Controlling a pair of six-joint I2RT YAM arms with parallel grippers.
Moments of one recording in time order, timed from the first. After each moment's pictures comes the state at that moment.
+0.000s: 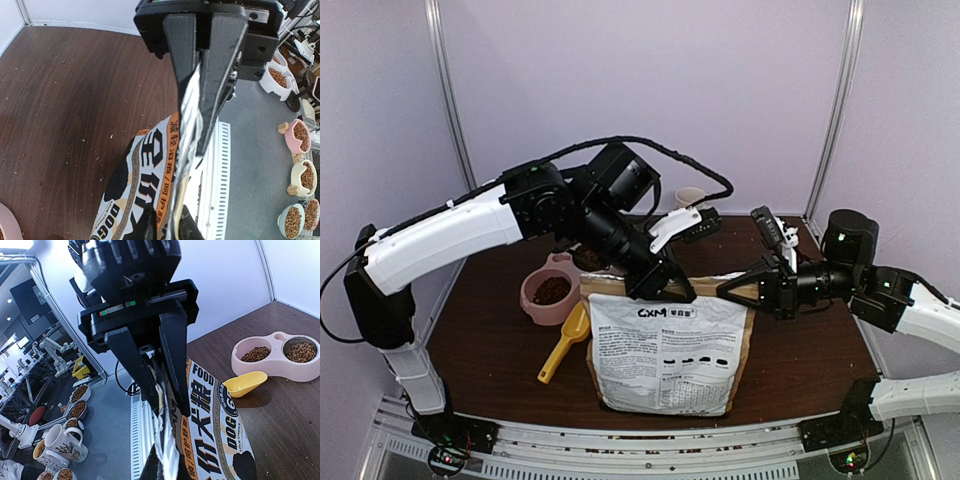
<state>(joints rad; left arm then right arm) -1.14 1.79 1.93 -0.91 0.38 0.07 0.77 0.89 0.76 -0.02 -0.74 0.32</state>
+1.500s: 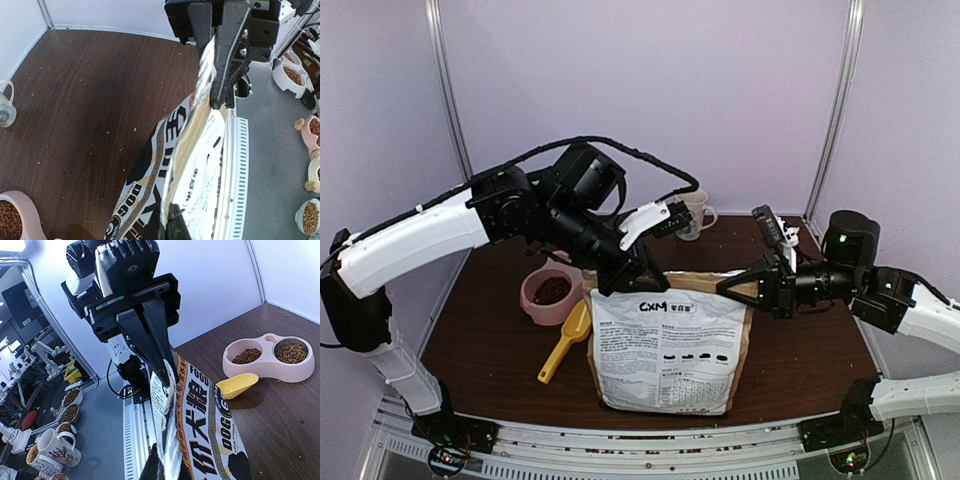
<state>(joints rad) -1.09 1.64 1.74 -0.85 0.32 0.11 0.77 0.88 0.76 -0.03 -0.68 0.32</state>
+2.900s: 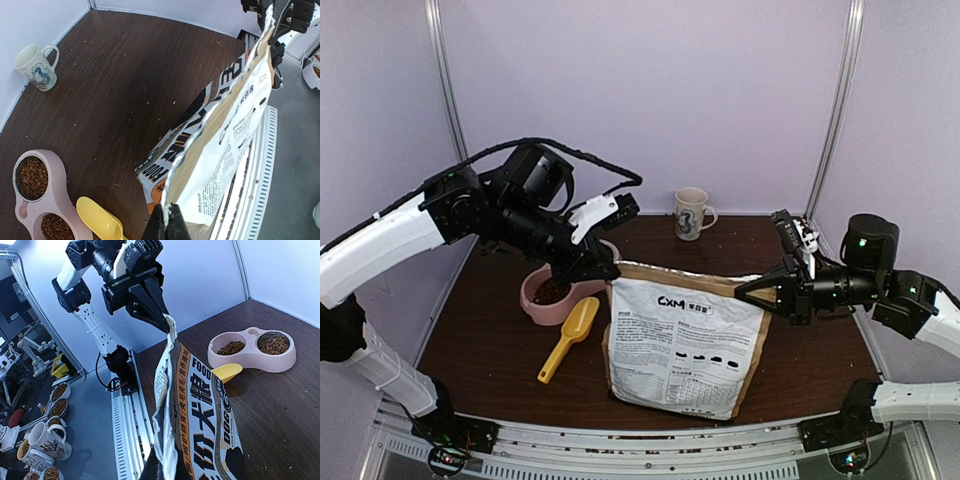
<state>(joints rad) -0.99 1.45 1.59 -0.91 0.20 0.14 0.77 0.76 0.77 -0.23 -0.60 0.26</state>
